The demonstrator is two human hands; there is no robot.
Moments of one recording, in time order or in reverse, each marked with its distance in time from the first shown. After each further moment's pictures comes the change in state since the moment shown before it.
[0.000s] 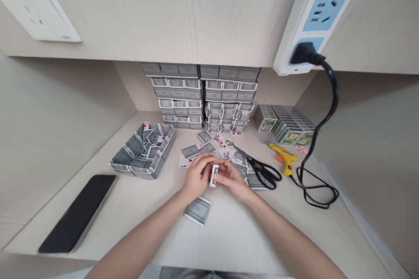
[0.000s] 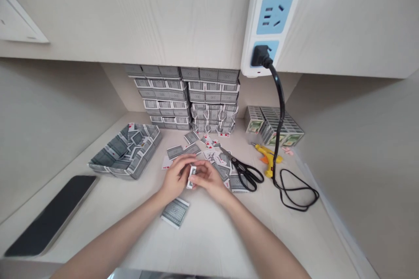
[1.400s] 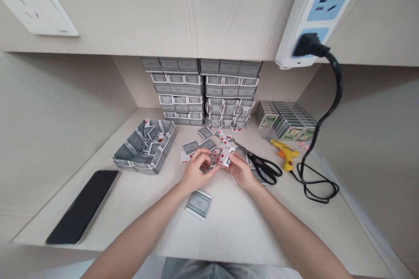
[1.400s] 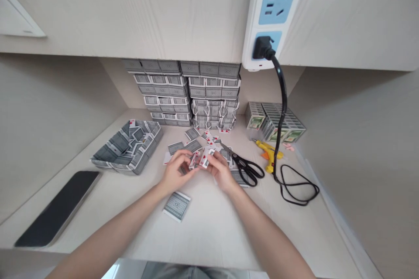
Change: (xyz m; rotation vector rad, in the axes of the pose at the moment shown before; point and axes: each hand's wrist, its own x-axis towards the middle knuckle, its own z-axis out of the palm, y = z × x) left_hand 0.000 -0.001 -0.007 0.007 -0.044 -0.045; right_hand 0.009 -0.011 -0.018 0.151 0.155 -0.032
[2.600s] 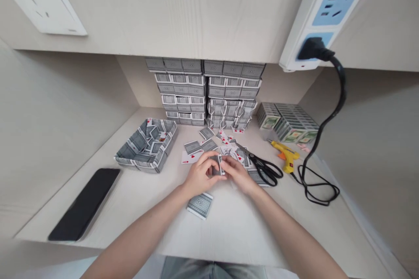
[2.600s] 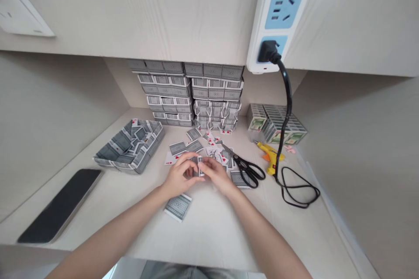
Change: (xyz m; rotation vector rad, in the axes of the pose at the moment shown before) left_hand -0.005 0.010 0.003 0.007 -0.088 0.037; right_hand -0.005 0.007 0.004 -0.264 -0.069 0.083
